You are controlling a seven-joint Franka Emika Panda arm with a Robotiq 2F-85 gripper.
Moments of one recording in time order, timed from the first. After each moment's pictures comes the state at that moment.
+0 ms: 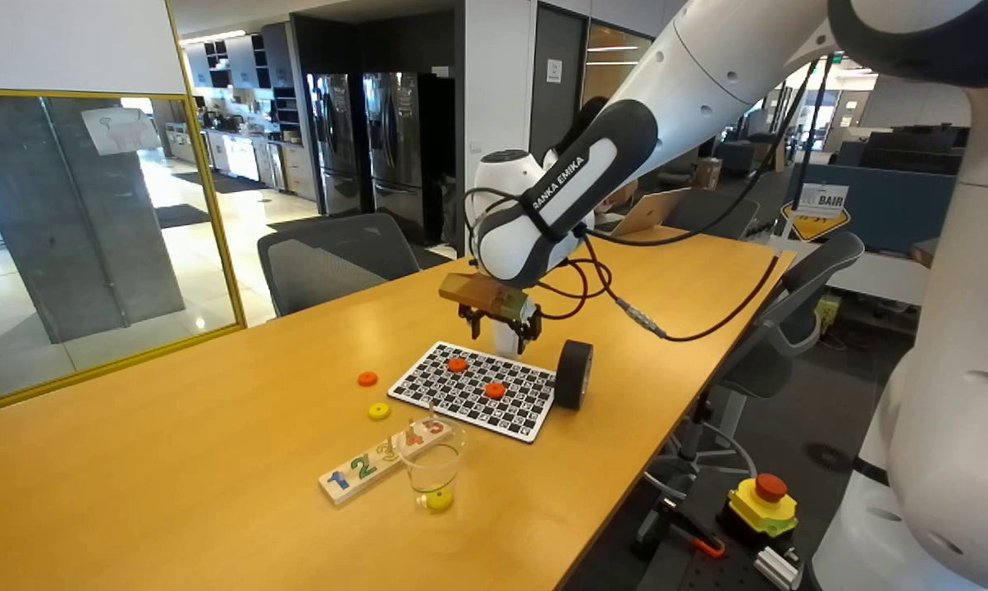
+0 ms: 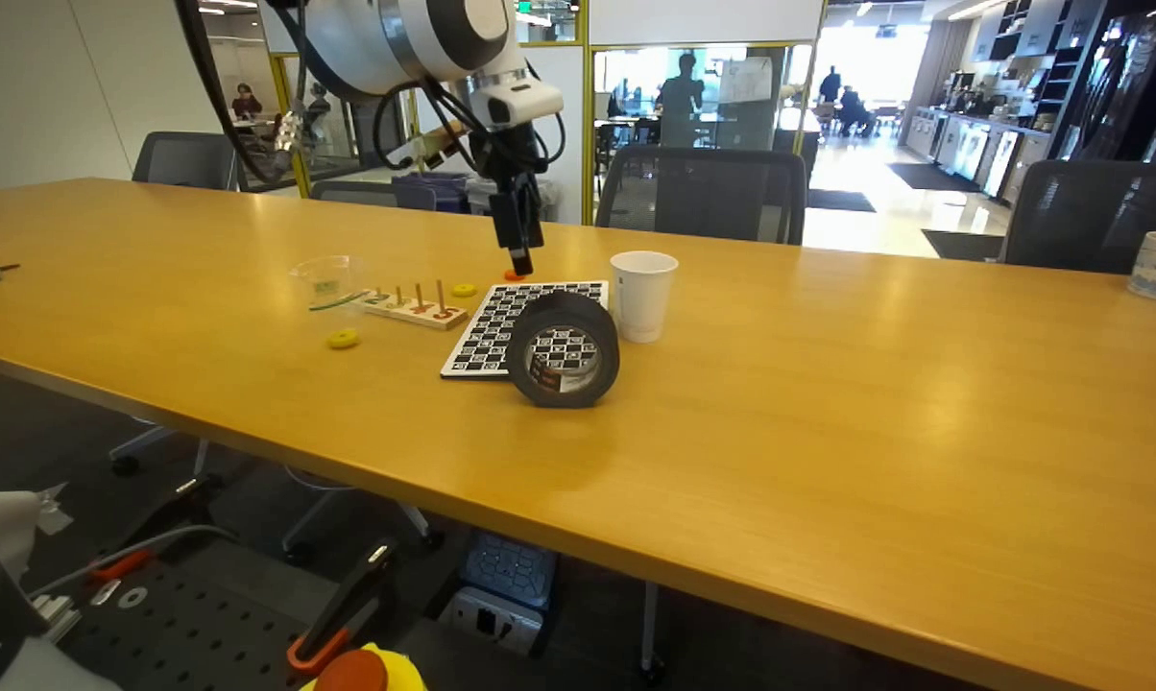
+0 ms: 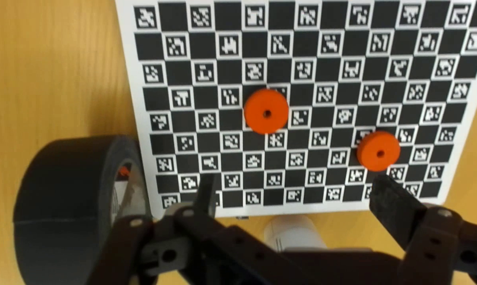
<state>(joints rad) 0.05 0.12 -0.14 -2.27 -0.23 2.52 1.35</state>
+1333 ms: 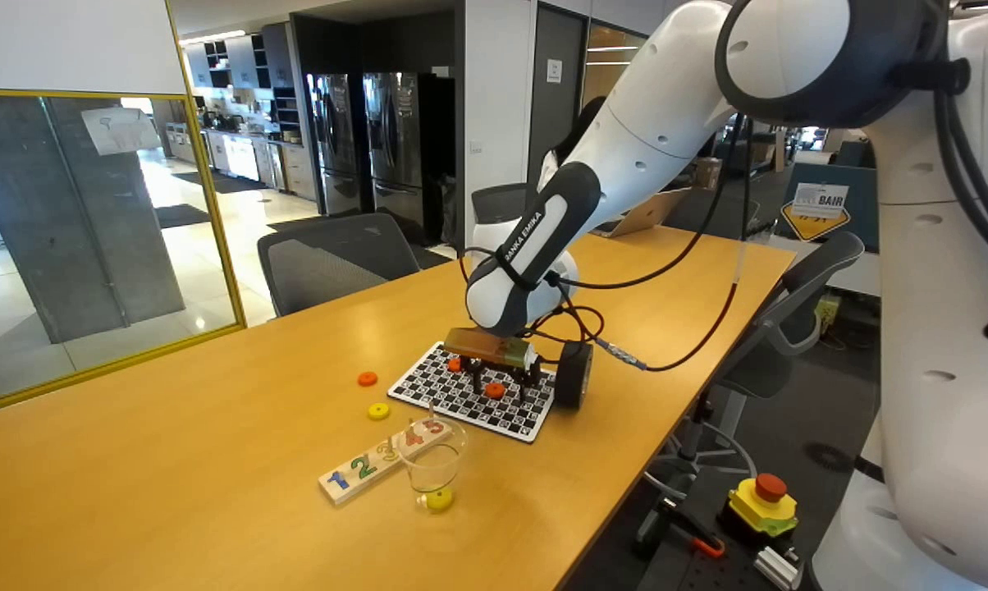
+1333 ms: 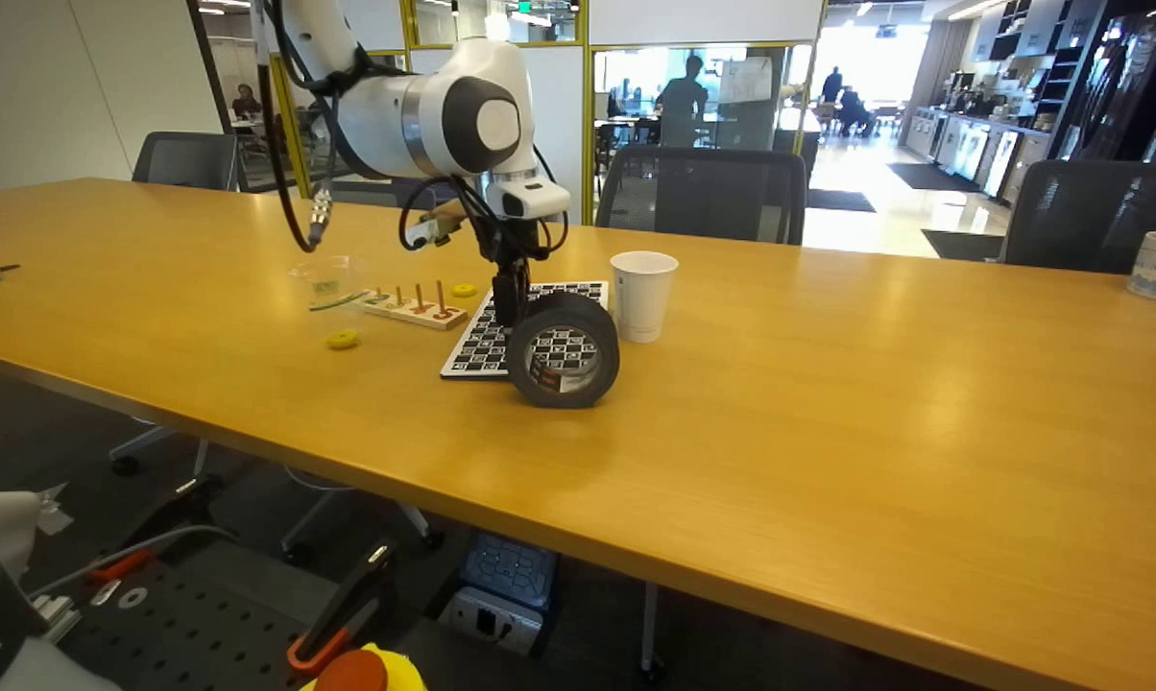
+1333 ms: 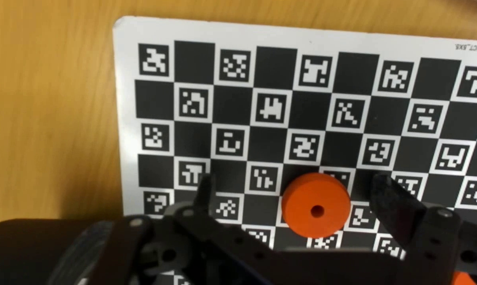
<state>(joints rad) 0.00 0.33 -0.10 -2.24 -0.08 2.58 1.16</state>
